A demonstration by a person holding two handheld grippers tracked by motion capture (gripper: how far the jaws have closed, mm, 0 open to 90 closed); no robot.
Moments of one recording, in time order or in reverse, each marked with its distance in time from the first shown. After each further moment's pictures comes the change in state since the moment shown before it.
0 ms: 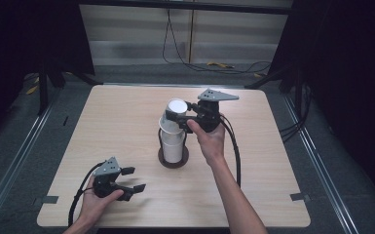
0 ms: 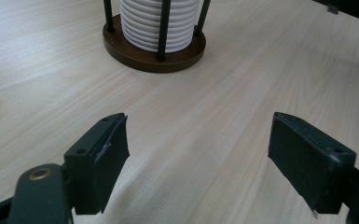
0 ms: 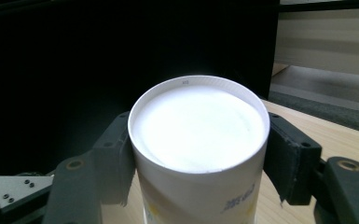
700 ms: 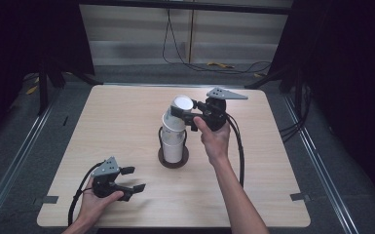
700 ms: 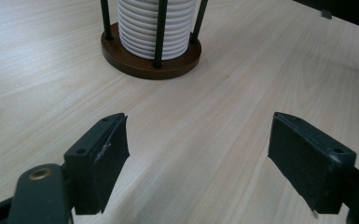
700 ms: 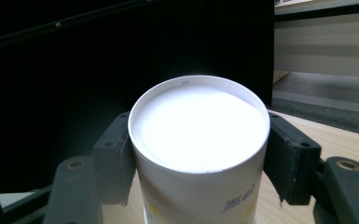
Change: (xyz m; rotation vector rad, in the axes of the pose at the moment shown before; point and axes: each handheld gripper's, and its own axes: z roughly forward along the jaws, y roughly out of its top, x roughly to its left) left arm -0.003 0.003 -0.002 -0.014 -0.006 0.013; right arm -0.005 0.004 -0.014 -0.052 -0.001 0.063
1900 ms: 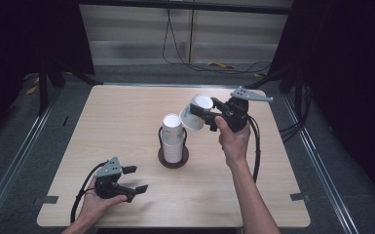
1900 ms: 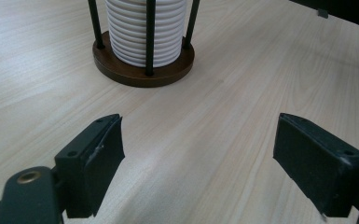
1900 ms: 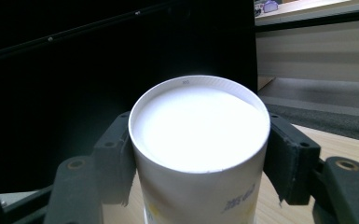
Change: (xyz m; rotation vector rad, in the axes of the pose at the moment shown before) left arm -0.006 0.005 0.003 -0.005 -0.007 0.021; right arm -0.012 0.008 -0.048 -0.043 -0.037 0.019
